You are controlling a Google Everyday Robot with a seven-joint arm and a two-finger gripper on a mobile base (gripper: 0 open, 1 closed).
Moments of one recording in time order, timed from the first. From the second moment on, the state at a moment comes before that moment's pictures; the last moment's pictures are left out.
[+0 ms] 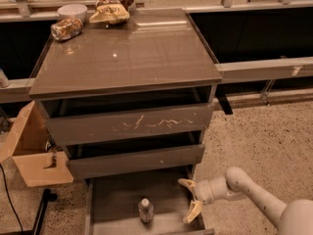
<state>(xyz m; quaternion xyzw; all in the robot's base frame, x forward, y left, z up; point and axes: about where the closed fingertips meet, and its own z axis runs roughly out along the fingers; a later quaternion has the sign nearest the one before) 0.488 -0.118 0.311 -0.52 0.65 0.46 0.30</state>
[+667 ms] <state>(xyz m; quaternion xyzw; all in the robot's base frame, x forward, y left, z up) 0.492 -0.107 0.283 -0.53 0.63 0.47 0.32</state>
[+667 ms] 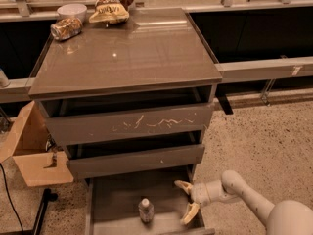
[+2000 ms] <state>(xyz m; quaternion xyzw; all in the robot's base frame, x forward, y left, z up) 0.491 -0.063 0.247 -0.54 0.58 0.50 0.36</state>
